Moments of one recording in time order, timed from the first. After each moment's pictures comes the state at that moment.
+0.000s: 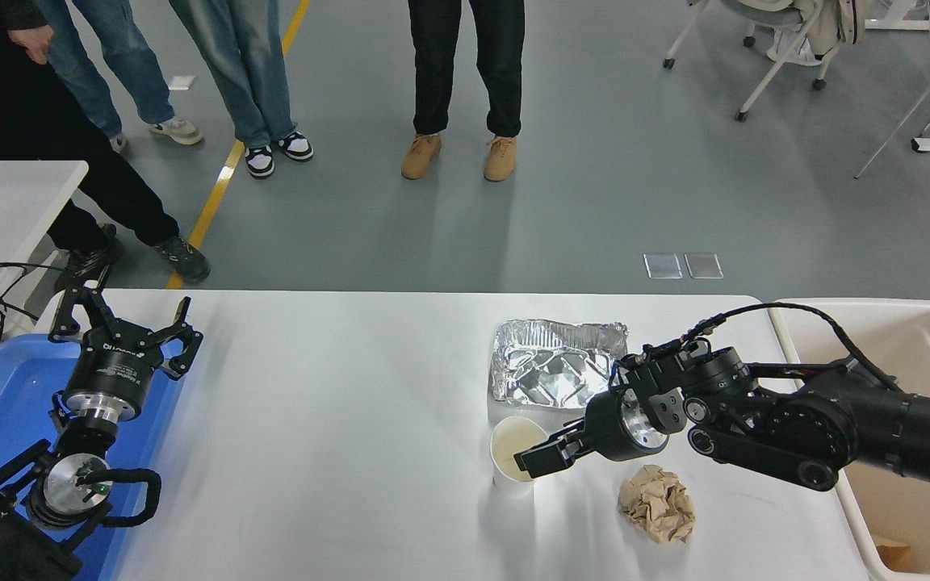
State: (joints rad) left arm -0.35 0.45 -0.97 -0.75 -0.07 -0.48 -0.53; right arm 1.03 -0.29 -0.06 1.10 -1.48 0.36 0.11
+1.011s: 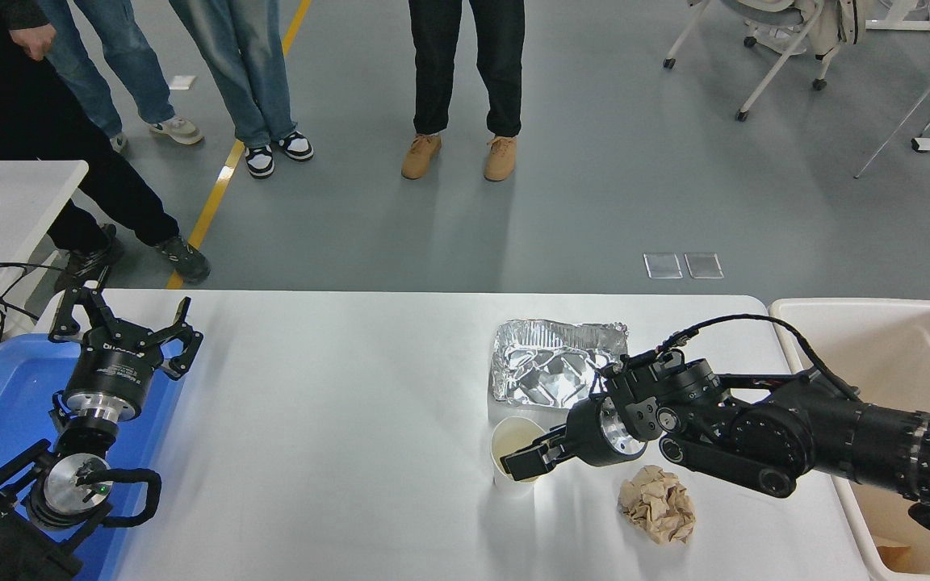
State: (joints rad) left arm -0.35 0.45 -0.97 -0.75 -0.07 -0.48 -0.53; right arm 1.01 -0.24 -0.08 1.02 -1.48 0.32 0.13
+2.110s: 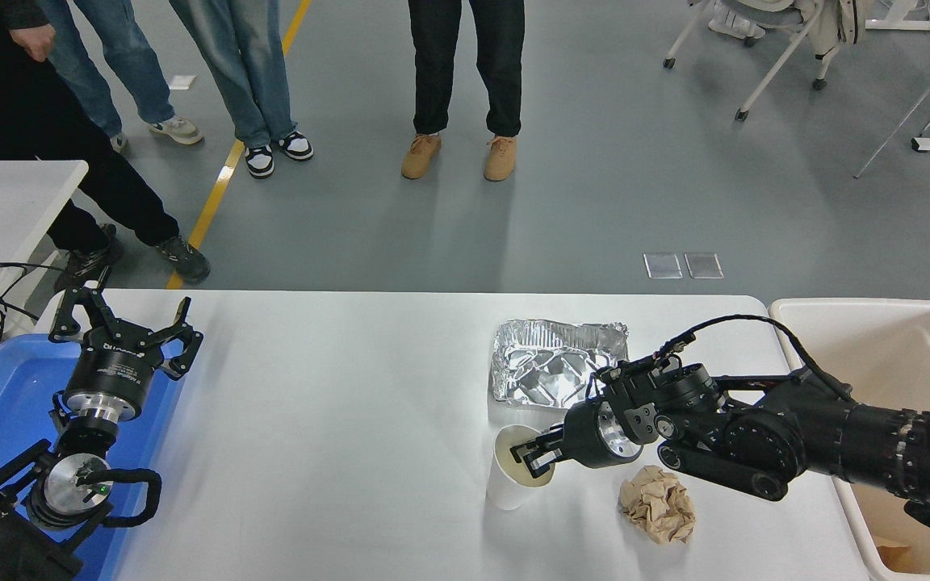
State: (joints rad) left arm -0.35 0.45 -0.97 -0.75 -0.07 -0.48 -0.53; right arm 1.03 -0.22 -0.17 0.97 -1.51 0.25 0.21
